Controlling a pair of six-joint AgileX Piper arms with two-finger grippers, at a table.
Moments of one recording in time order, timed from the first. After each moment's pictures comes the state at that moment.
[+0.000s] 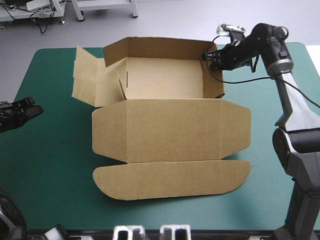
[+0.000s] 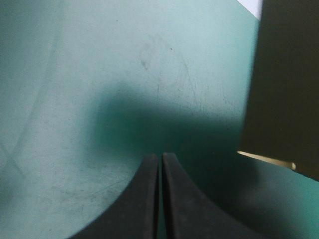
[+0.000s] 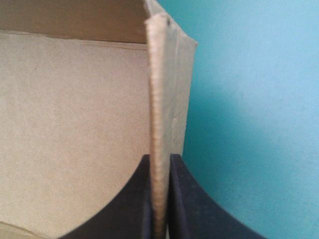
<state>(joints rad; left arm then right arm) 0.73 1.38 -1.12 -0.96 1.18 0.62 0.13 2.02 -2.17 0.40 1.24 -0.06</state>
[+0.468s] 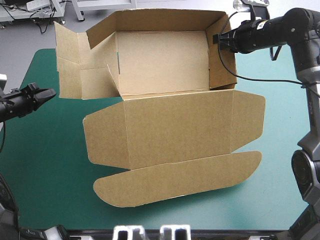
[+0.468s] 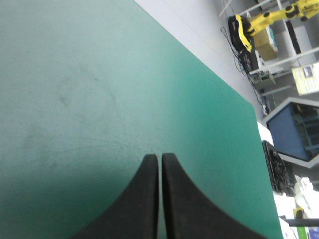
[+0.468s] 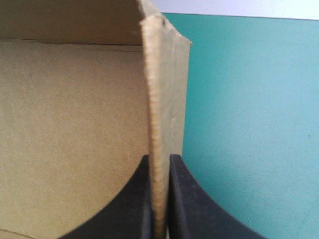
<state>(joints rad) 0.64 1.51 -1.14 -1.26 1.20 0.74 0.11 1.77 -2.19 0.43 1.24 -0.08</state>
